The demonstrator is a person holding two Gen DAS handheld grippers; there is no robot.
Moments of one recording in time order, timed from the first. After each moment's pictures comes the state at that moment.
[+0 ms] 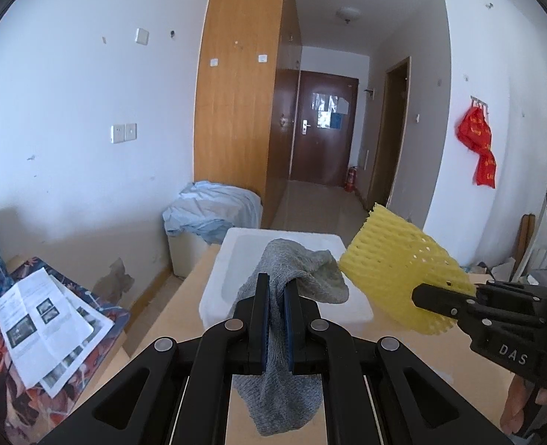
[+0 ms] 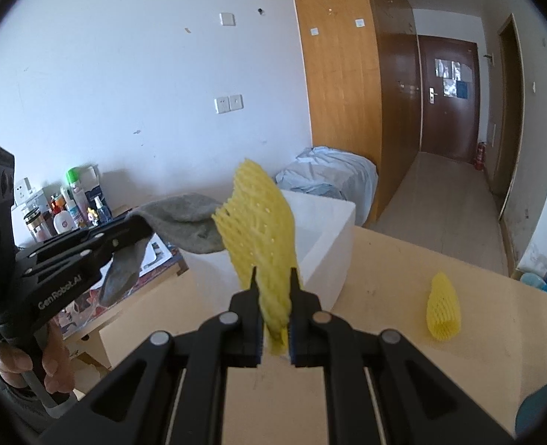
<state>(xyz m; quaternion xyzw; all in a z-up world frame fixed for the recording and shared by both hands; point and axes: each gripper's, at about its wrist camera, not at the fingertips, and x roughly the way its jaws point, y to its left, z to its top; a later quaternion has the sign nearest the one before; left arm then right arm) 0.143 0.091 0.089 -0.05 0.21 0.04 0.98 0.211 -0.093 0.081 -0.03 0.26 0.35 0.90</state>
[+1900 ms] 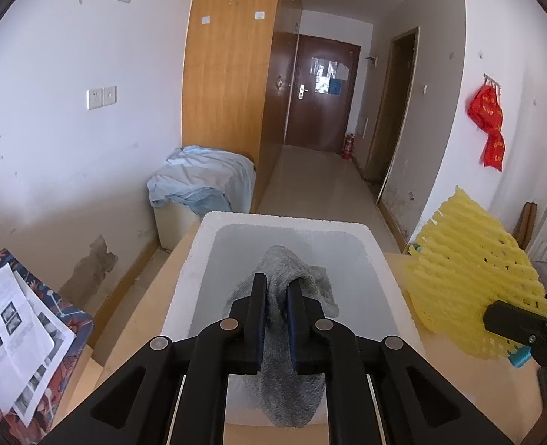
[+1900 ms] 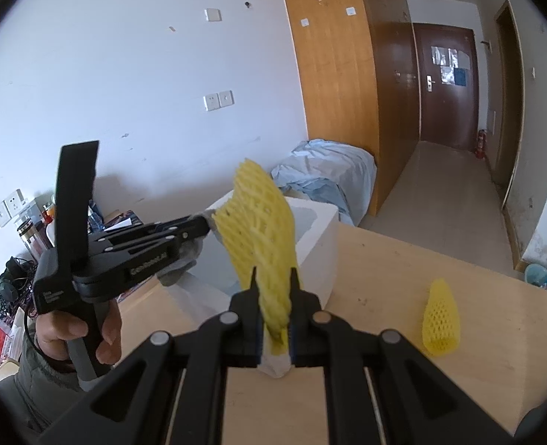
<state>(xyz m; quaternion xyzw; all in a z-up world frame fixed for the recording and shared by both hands) 0.252 0.106 0.059 -0.07 0.28 0.02 0.96 0.259 -0.101 0.081 -0.02 0.29 0.35 0.89</state>
